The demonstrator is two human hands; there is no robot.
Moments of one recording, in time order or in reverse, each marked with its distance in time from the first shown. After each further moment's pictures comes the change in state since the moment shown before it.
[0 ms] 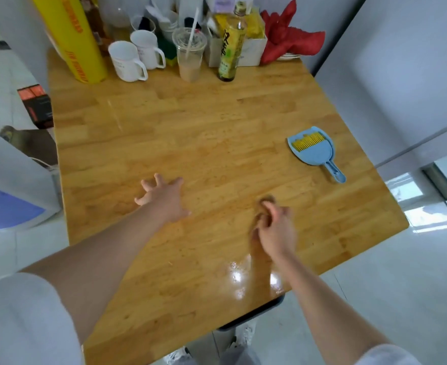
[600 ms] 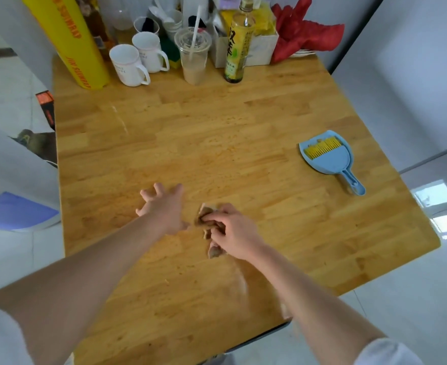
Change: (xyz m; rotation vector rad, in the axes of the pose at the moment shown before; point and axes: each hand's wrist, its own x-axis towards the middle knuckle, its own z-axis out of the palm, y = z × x) left_hand 0.016 0.004 -0.001 -0.004 -0.012 -0.029; right_hand 0.030 -0.066 0.036 -0.057 -0.367 -0.616
